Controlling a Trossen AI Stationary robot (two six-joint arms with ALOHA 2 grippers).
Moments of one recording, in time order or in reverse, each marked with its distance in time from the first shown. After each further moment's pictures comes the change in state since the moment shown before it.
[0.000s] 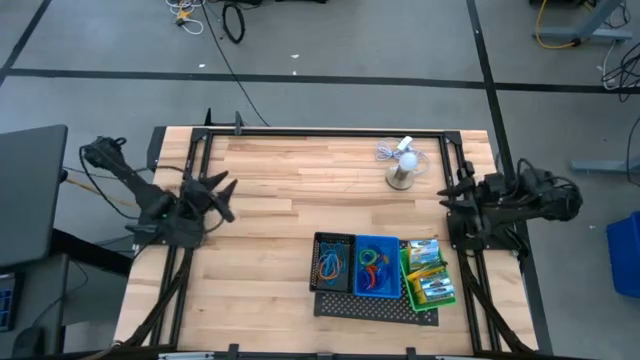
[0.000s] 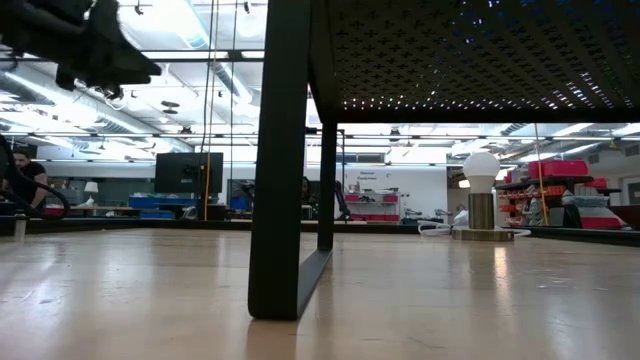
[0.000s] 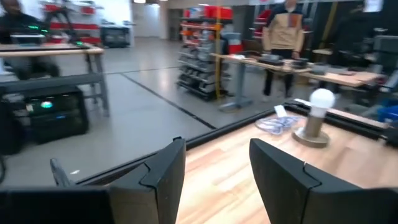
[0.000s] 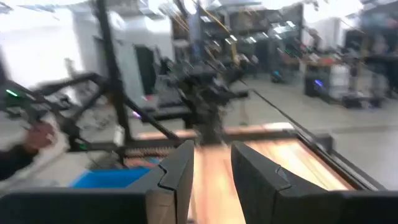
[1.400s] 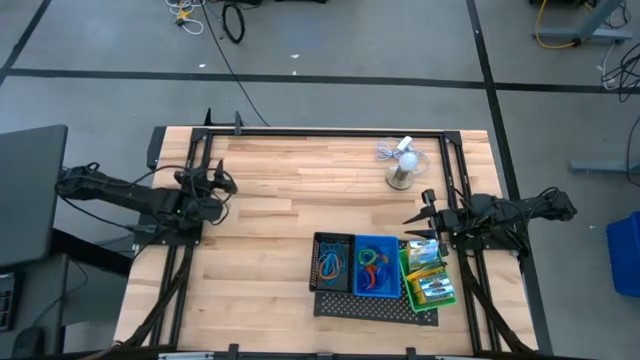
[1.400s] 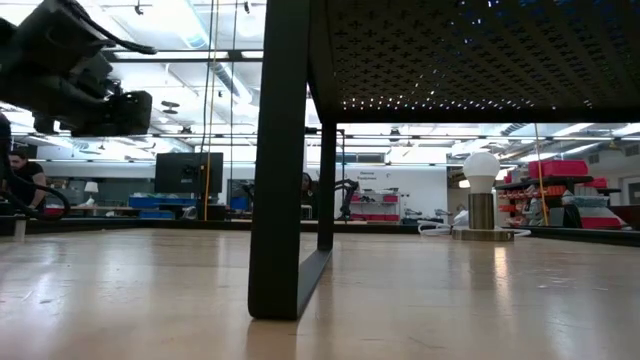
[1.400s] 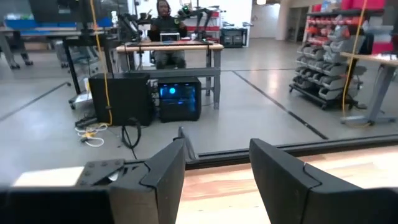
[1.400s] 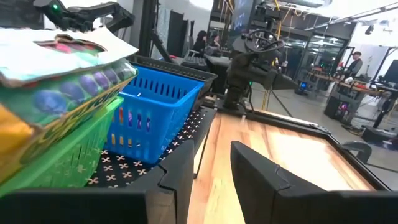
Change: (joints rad) left arm 0.514 -0.078 -0.250 0.190 0.000 0.041; right arm -0.001 0.011 -0.487 0.405 -0.130 -0.279
